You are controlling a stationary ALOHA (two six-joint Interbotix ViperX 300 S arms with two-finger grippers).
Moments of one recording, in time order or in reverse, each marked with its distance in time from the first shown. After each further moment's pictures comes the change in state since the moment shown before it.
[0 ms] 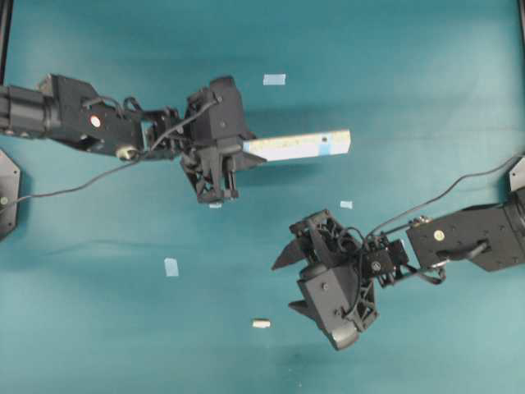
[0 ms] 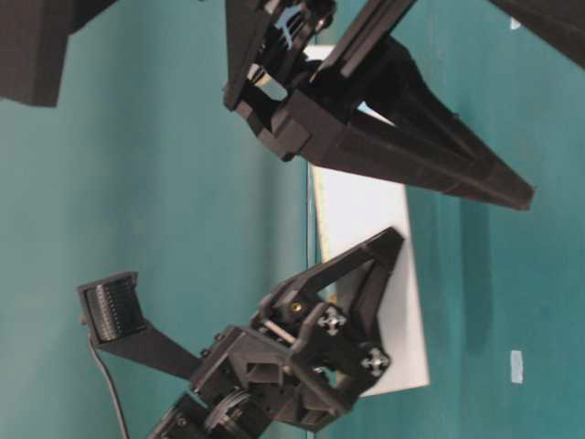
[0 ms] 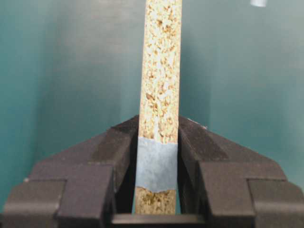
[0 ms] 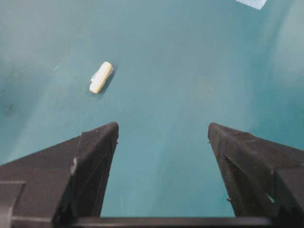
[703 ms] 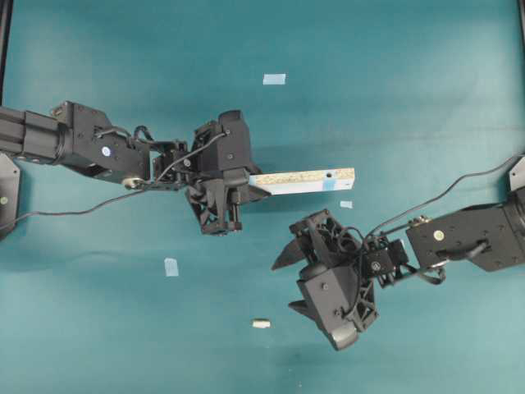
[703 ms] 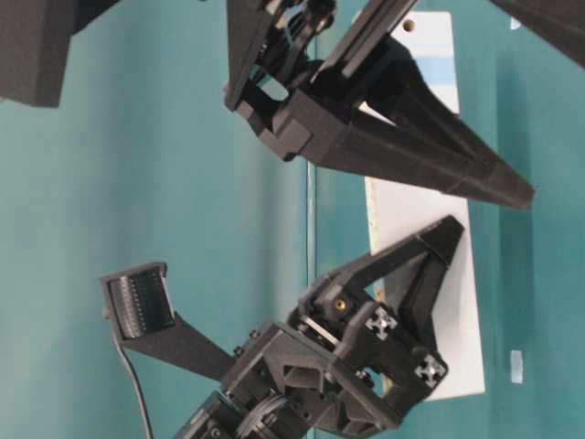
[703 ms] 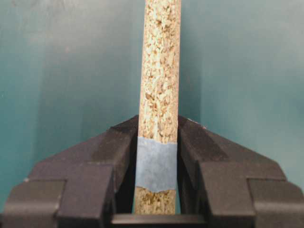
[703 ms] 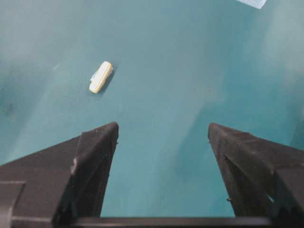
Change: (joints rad) left arm -0.087 0.041 -0.014 0.000 -0.025 -0.086; right arm 0.000 0.002 0.000 0.000 0.002 0.000
